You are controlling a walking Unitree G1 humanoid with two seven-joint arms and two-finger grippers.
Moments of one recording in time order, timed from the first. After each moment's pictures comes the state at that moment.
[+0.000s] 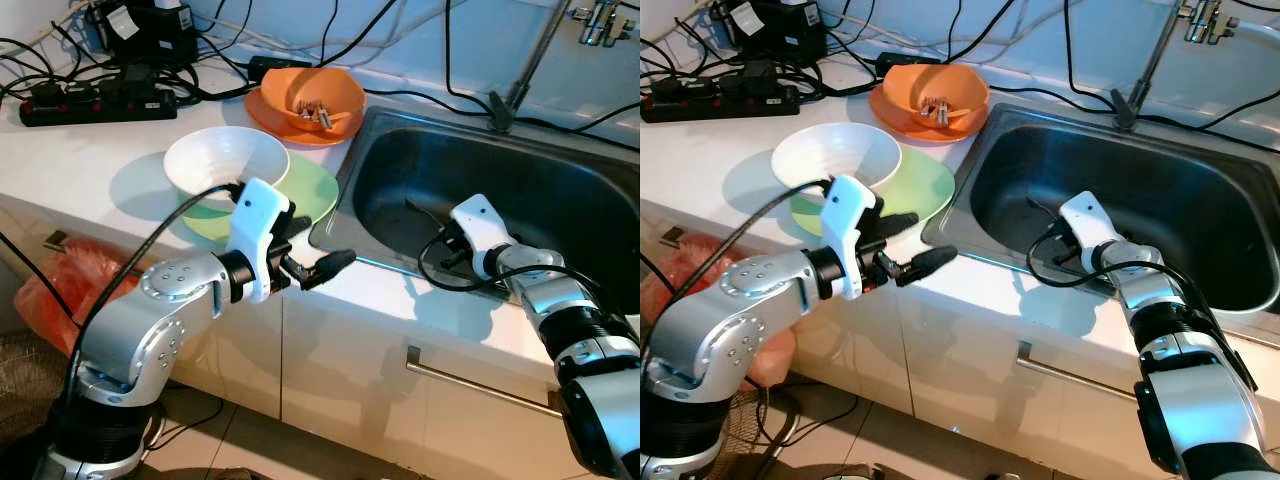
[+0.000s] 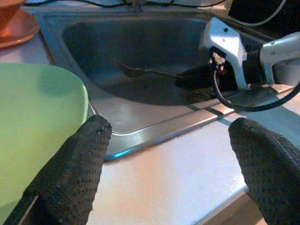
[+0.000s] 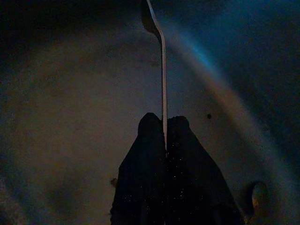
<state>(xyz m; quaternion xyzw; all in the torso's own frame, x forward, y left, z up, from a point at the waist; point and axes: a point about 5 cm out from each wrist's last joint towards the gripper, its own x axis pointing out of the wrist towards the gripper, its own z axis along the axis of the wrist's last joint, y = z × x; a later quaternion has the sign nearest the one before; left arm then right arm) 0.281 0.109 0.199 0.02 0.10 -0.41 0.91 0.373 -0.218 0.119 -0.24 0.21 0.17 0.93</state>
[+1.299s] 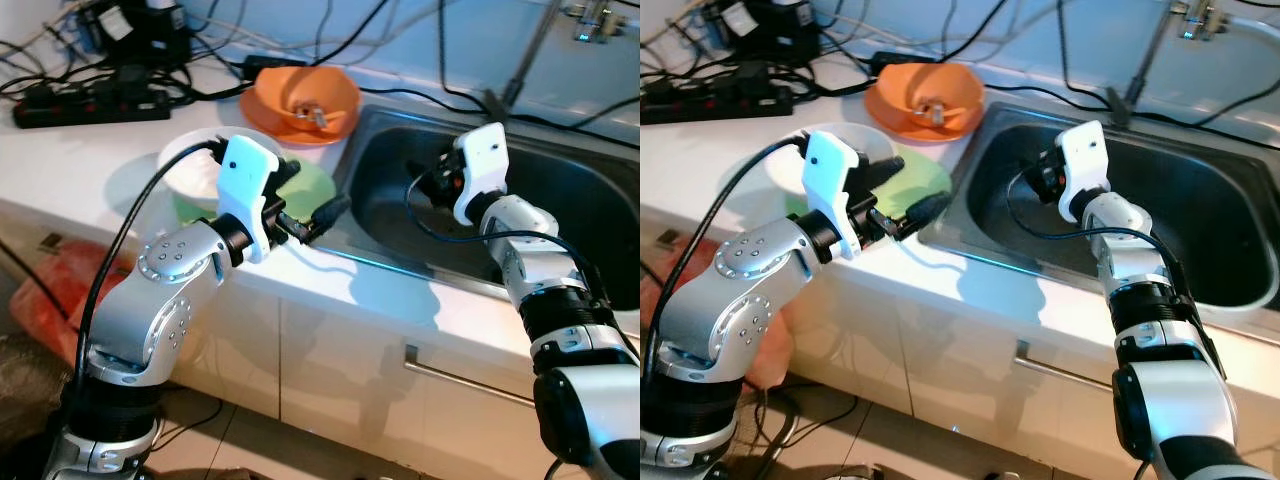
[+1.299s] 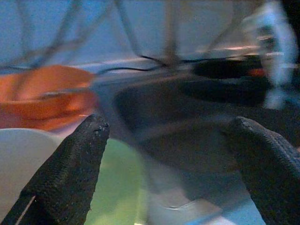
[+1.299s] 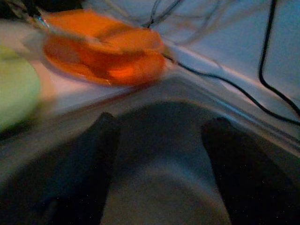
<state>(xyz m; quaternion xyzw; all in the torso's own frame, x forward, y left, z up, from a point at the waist) 0.303 0.118 0.235 0.05 -0.04 -0.32 0.95 0.389 -0.170 0.198 -0.08 -0.03 0.19 0.98</state>
